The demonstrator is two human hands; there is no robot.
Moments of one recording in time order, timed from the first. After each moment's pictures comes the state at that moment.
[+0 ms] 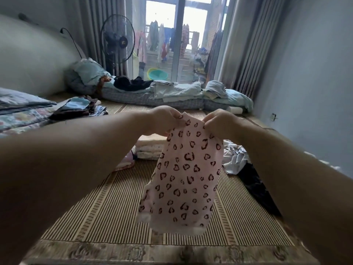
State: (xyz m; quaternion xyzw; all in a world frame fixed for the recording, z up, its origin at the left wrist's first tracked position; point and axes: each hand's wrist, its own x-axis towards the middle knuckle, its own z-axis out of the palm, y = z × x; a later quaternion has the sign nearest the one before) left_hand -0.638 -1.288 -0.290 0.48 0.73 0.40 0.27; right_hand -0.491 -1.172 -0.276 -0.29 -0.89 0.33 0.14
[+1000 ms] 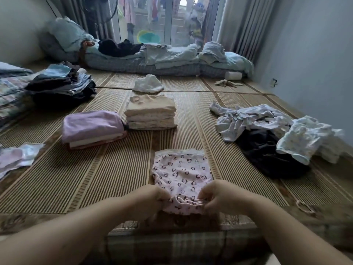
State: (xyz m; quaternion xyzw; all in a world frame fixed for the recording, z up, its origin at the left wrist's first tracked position) left_hand -0.583 -1.353 -0.530 0.59 0.73 0.16 0.31; right_hand -0.391 -1.199 -0.481 -0.24 -0.89 0.37 -0.14
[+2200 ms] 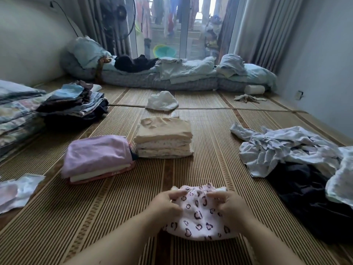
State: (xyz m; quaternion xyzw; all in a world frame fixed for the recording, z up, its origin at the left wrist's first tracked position) left_hand -0.645 -1.264 -0.522 0.24 0.71 0.49 0.44; right_hand -0.501 -1.109 -0.533 -0.37 -0.83 0.41 0.08
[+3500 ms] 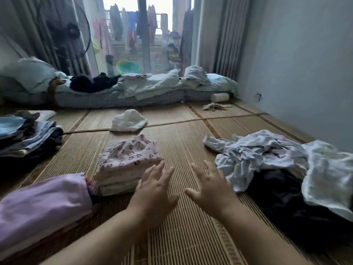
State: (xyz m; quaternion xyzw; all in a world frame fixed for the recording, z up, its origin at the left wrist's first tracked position) left_hand -0.690 -1.165 -0.475 0.58 0.79 0.19 0.05; right_hand -0.541 -1.063 -0.462 -0.41 -0.90 0.13 0.12
